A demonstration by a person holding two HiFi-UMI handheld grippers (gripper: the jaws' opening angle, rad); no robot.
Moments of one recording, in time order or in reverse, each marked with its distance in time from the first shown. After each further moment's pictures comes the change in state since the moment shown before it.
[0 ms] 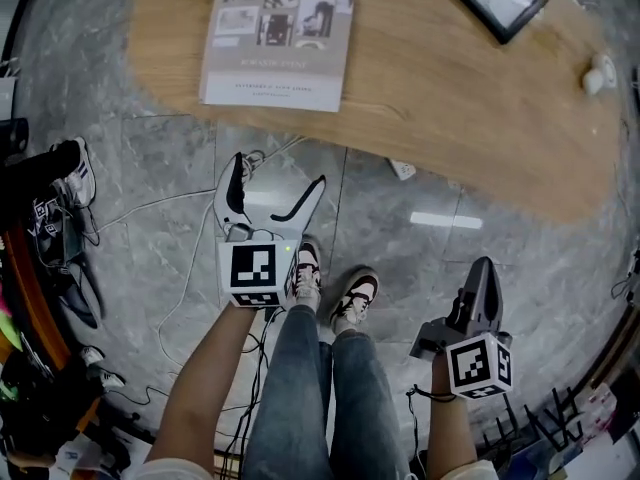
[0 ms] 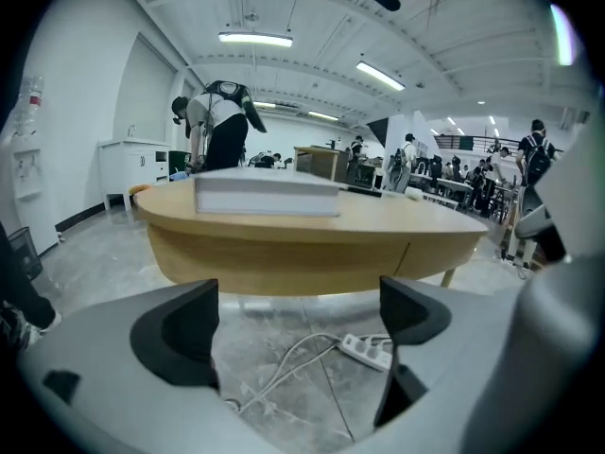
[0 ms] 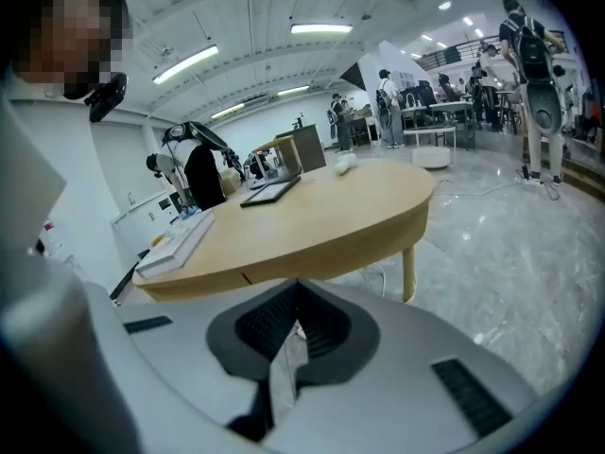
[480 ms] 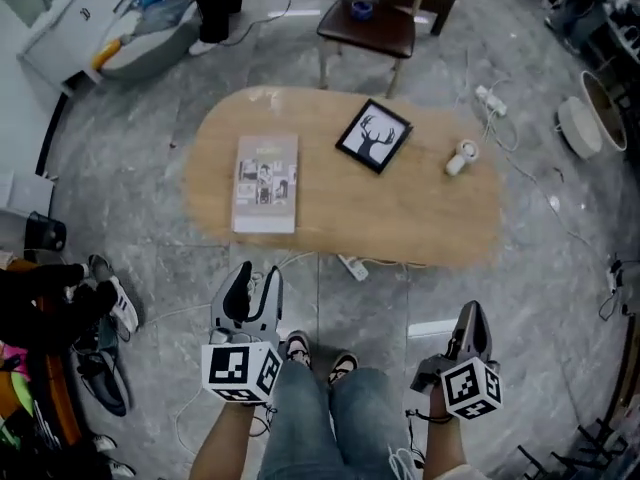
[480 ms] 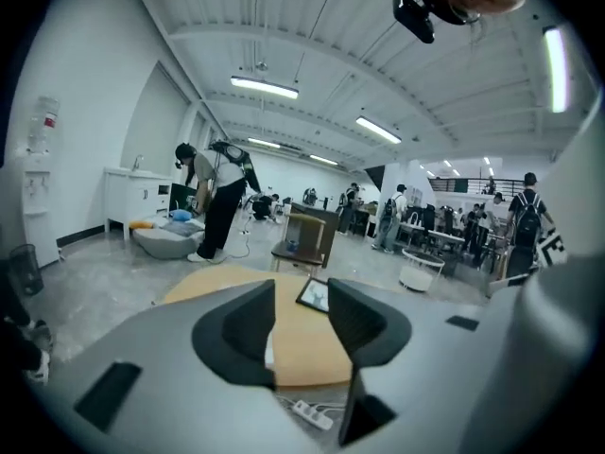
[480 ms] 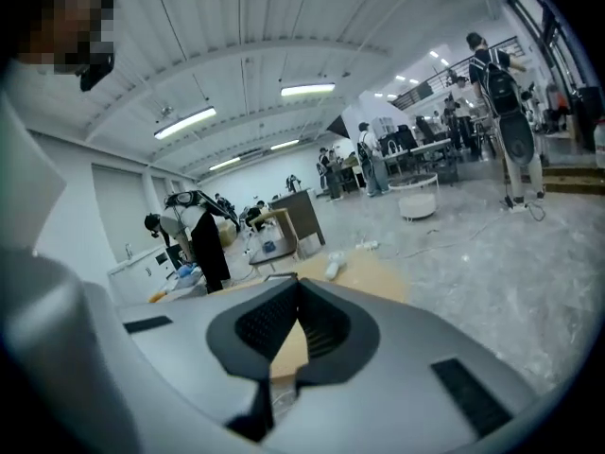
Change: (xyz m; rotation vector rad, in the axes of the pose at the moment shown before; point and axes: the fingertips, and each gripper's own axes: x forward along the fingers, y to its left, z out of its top) left arm -0.199 -0.086 0.265 -0.096 -0.196 -0.034; right arm -0.166 -0.025 0.201 0.087 -0.267 -0.018
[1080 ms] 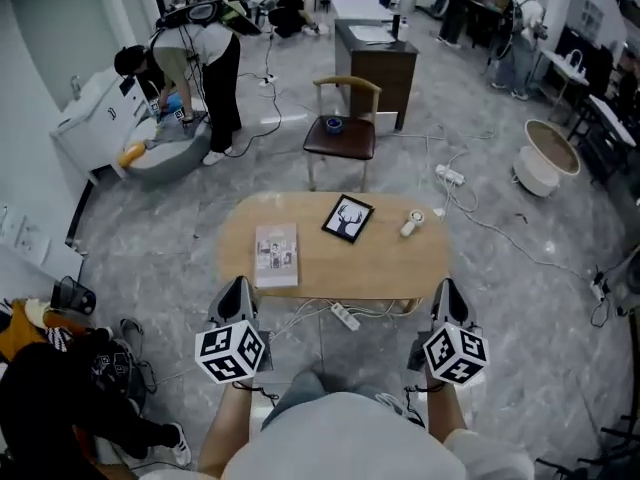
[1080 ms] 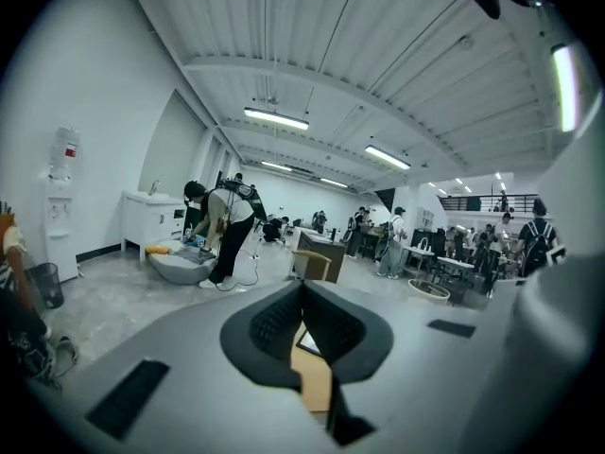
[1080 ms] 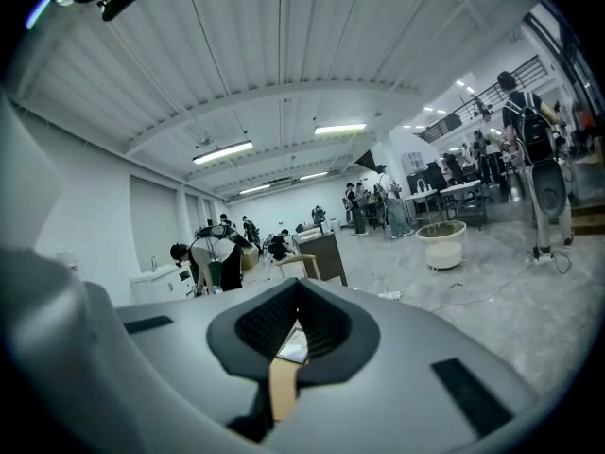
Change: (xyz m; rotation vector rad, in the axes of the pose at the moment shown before) left arm -0.135 -0.024 0.187 -0.030 -0.154 0.061; right arm -0.123 0.077 0.189 -0.105 -0.216 0.164
